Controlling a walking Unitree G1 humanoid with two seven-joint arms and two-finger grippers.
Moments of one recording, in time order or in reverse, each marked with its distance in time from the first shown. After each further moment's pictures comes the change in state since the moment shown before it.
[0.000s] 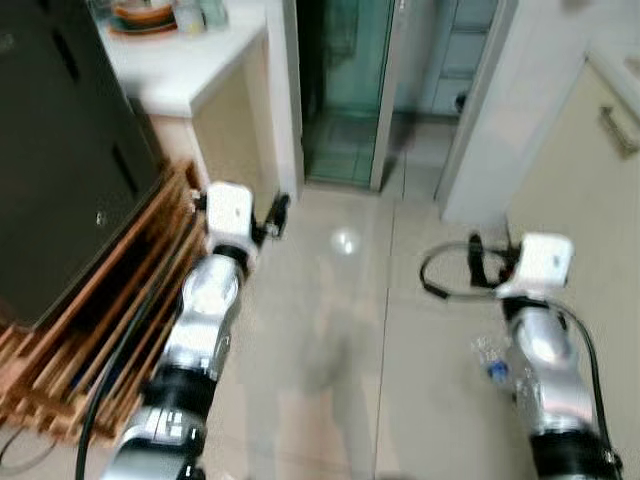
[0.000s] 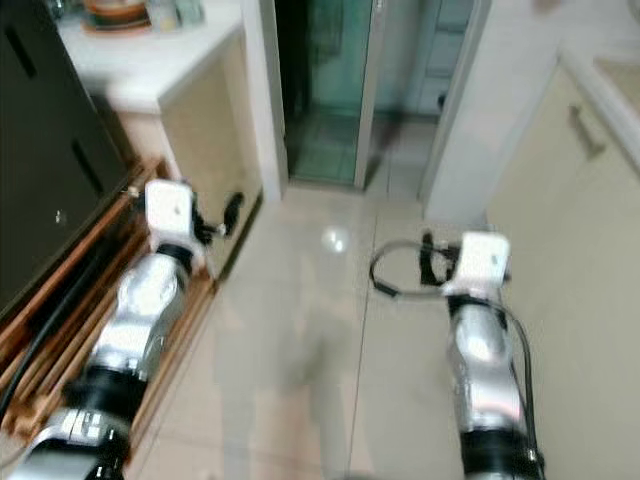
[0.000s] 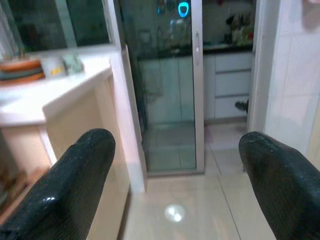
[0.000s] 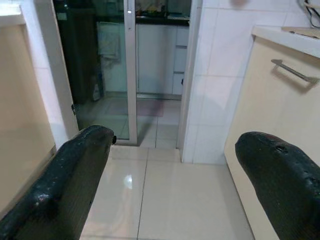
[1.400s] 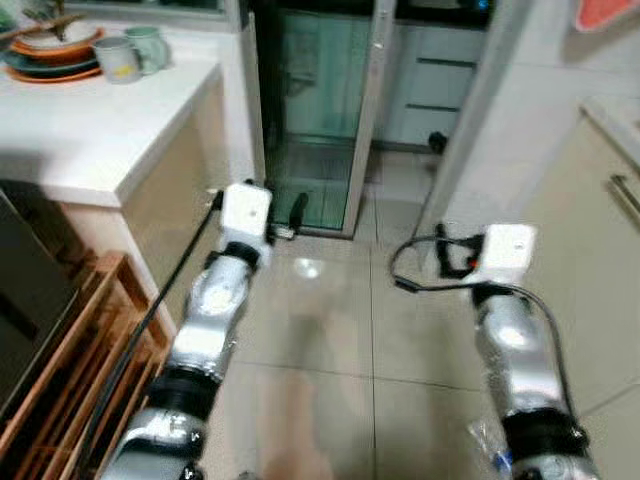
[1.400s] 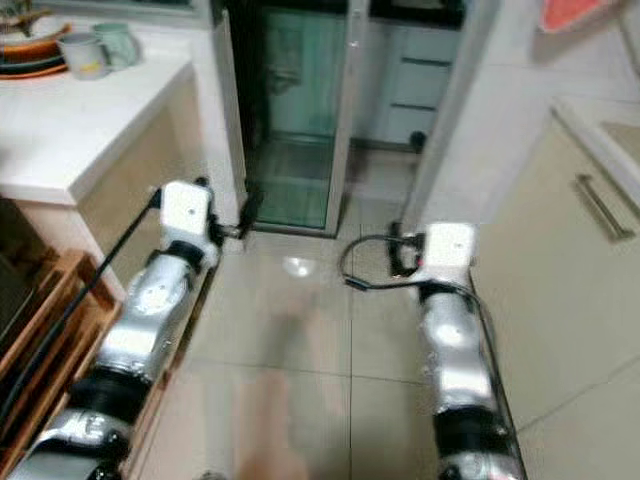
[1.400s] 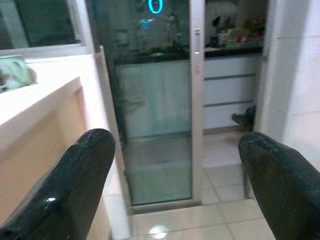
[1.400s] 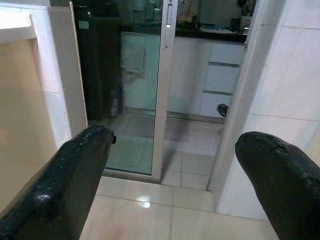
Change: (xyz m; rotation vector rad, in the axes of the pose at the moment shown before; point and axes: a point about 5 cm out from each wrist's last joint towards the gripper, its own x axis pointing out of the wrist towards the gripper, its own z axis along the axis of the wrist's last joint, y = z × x) left arm -0.007 -0.001 -0.009 0.013 0.022 -0.033; right arm 0.012 0.051 0.006 0.022 -0.027 0.175
